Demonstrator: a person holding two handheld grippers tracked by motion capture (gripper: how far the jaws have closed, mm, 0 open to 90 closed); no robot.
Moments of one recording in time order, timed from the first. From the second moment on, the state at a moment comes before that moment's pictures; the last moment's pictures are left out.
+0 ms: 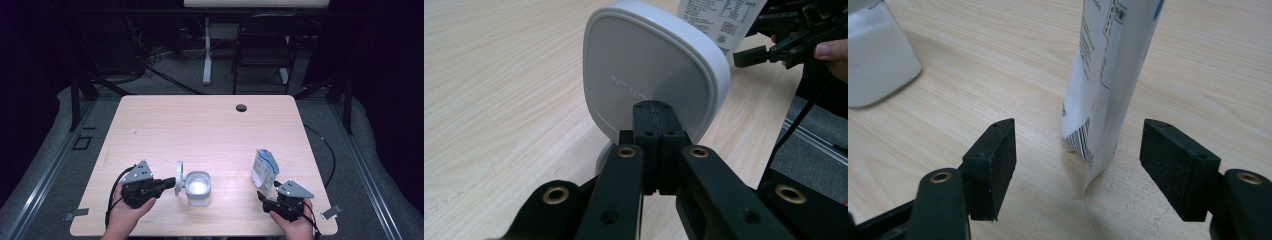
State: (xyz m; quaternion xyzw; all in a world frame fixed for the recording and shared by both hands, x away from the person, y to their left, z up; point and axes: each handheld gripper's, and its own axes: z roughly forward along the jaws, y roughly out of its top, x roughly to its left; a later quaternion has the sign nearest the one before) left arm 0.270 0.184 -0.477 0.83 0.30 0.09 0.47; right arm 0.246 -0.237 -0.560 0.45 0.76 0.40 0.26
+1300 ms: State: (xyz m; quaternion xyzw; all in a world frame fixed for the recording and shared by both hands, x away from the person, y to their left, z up) left arm 0.273 0.157 -0.477 0.84 0.29 0.08 0.45; right arm 0.247 -0.239 -0.560 0.45 0.75 0.40 0.25
